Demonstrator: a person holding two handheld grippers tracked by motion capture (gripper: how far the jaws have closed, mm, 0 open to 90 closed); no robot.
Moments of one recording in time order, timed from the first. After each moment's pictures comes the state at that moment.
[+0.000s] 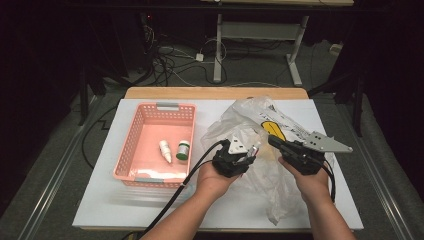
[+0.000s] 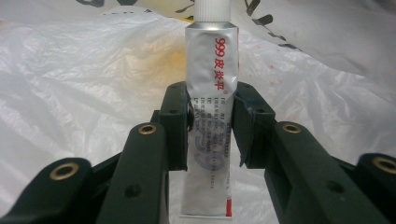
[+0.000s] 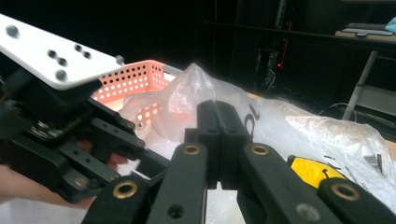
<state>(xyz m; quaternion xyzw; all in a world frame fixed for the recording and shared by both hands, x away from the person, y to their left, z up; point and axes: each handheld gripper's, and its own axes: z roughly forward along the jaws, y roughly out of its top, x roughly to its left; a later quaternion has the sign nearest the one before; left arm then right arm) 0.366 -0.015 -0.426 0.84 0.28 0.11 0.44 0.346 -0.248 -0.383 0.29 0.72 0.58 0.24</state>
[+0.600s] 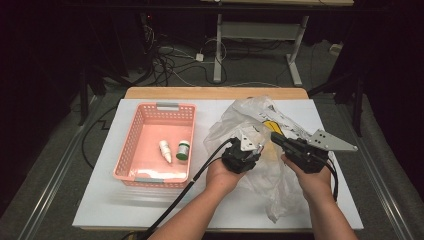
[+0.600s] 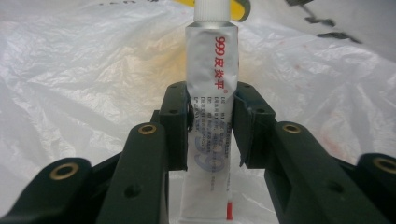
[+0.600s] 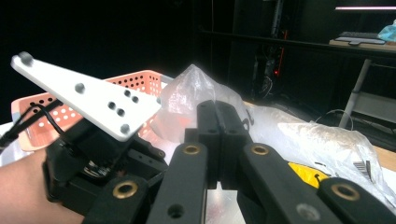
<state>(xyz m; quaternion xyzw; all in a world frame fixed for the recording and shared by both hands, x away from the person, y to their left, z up) 0.385 -0.041 -0.442 0.85 0.29 0.13 0.42 0.346 -0.252 -0.377 0.29 0.71 0.59 0.24</state>
